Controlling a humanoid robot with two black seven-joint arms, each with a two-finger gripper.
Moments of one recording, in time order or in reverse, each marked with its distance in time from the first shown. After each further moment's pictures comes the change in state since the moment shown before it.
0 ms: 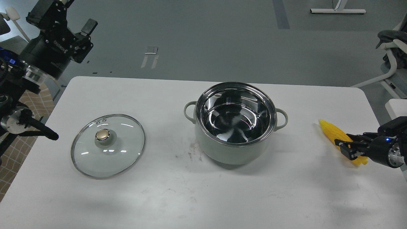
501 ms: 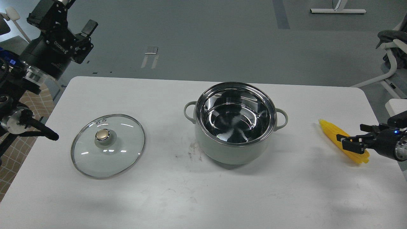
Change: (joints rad) left arm 0.000 0.001 0.003 0.001 0.000 0.001 0.000; right arm 0.007 -0.029 0.067 0.040 0.011 0.031 0.001
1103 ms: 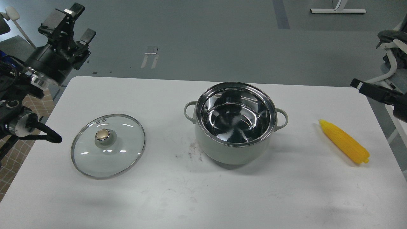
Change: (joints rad) left arm -0.016 -0.008 0.035 0.042 0.020 0.038 0.000; right arm 0.013 -0.184 0.215 0.200 0.259 0.122 0.000
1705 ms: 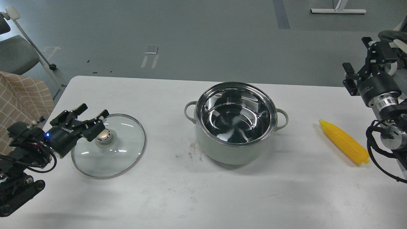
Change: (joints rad) left arm 0.216 -0.024 0.193 0.214 1.024 0.618 0.000; right arm -0.084 0.361 0.347 -0.129 1.103 0.050 0.000
